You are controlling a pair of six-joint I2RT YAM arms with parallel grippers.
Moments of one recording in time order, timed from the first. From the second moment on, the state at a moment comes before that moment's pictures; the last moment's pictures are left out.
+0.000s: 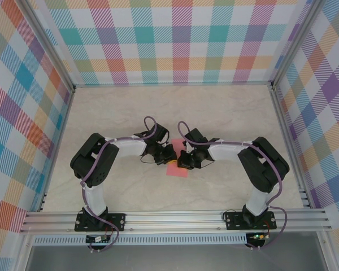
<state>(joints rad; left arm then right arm) -0.64 1.88 1.03 -0.25 0.47 -0.90 0.69 1.75 0.89 -0.28 -0.44 0.75</state>
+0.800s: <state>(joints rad) -0.64 1.87 1.03 -0.24 0.48 -0.89 0.69 1.49 0.74 -0.44 -0.41 0.70</state>
